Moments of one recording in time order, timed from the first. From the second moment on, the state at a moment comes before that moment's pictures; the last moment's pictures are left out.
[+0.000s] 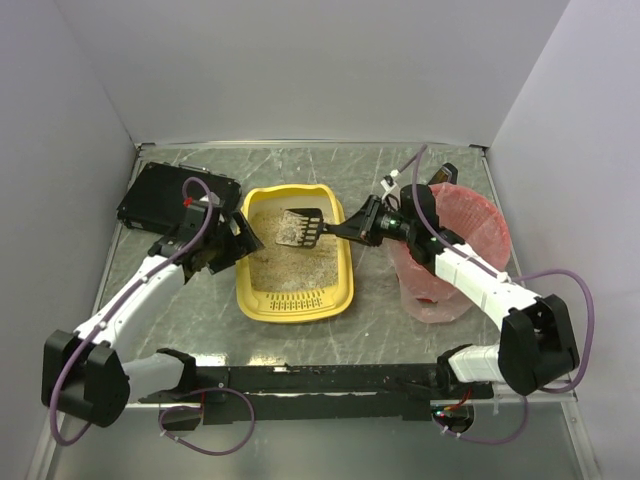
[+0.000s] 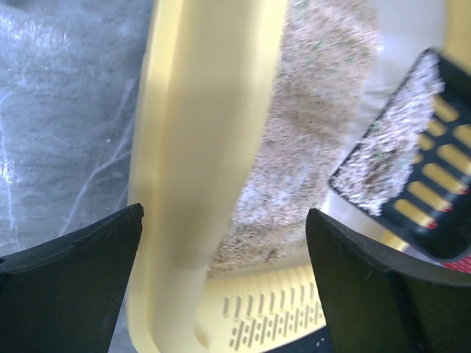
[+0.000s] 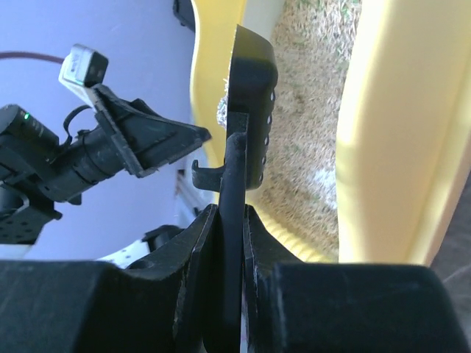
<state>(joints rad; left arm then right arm) -0.32 1.18 0.85 -0.50 0.06 -0.78 0.40 1.31 0.87 0.03 -0.58 0.93</state>
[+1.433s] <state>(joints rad) -0.31 1.06 0.85 -0.50 0.05 -0.81 0.28 1.20 0.89 0.02 -0.77 1.08</state>
